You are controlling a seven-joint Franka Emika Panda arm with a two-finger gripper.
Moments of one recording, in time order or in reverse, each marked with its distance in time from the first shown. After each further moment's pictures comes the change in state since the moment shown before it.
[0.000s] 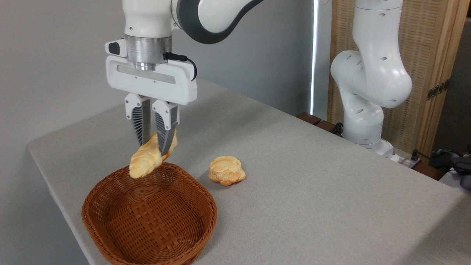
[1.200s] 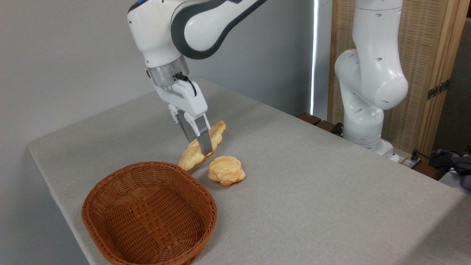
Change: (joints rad) arm -0.158 0.023 0.000 -0.121 0.000 -0.221 0.309
